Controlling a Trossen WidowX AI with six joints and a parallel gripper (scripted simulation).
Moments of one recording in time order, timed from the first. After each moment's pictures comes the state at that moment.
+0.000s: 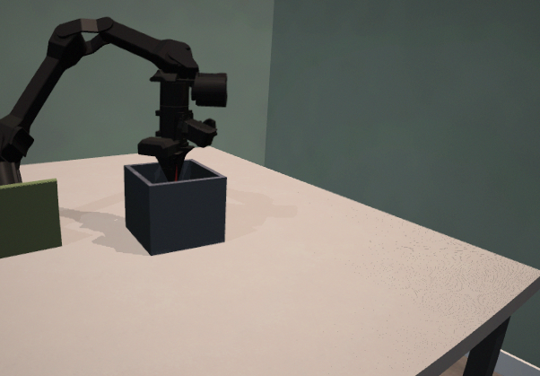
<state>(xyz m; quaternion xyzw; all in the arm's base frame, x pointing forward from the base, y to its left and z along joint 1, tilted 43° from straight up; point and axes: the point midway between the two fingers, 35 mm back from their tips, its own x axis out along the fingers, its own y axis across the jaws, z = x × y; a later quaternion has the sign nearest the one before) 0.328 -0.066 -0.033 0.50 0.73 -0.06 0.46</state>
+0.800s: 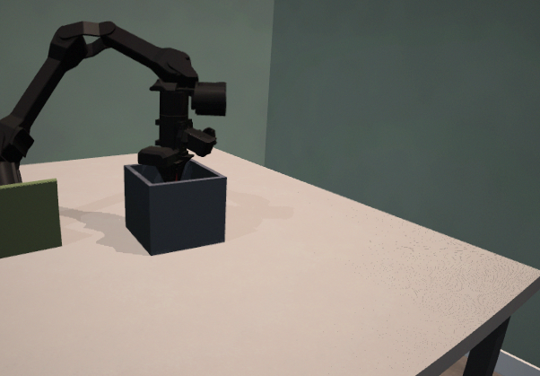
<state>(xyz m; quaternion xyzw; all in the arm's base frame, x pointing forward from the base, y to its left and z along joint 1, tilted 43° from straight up) 0.327 -0.053 -0.045 0.50 0.73 -0.06 0.46</state>
